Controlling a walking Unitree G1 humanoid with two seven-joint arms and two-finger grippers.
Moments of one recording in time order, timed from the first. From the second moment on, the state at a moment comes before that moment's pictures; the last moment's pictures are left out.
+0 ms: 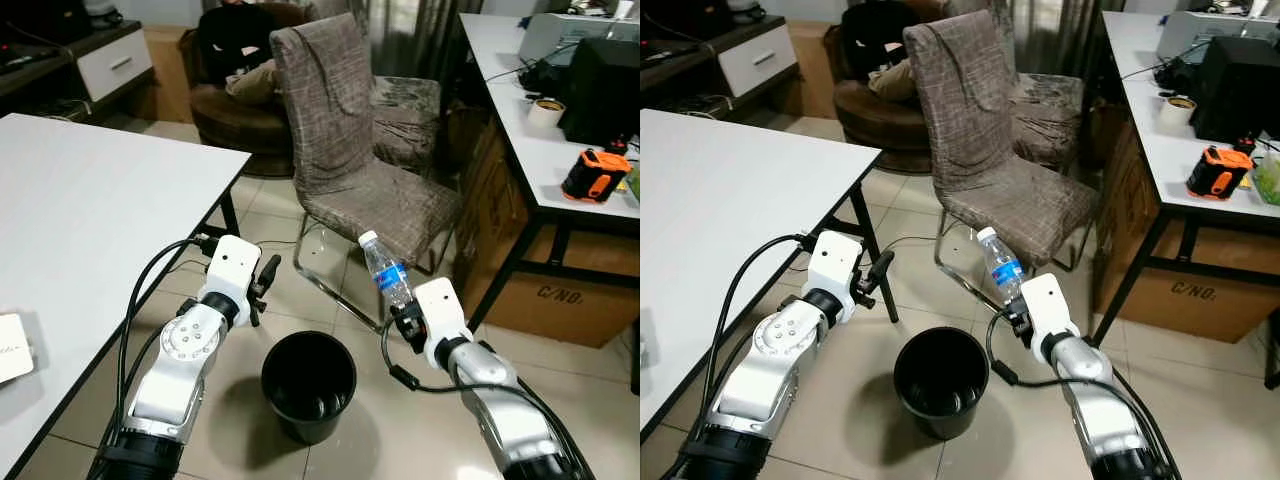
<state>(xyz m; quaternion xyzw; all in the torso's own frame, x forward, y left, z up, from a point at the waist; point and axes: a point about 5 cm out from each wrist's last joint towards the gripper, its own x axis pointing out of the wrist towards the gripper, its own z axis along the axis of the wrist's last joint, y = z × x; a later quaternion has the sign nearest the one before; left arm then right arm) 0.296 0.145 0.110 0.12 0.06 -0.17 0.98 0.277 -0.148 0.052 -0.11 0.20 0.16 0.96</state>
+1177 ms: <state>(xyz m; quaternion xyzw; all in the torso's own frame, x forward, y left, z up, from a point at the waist) 0.247 0.143 0.129 0.16 0.10 -0.39 0.90 0.313 -0.103 0.021 -0.16 0.21 0.26 0.93</state>
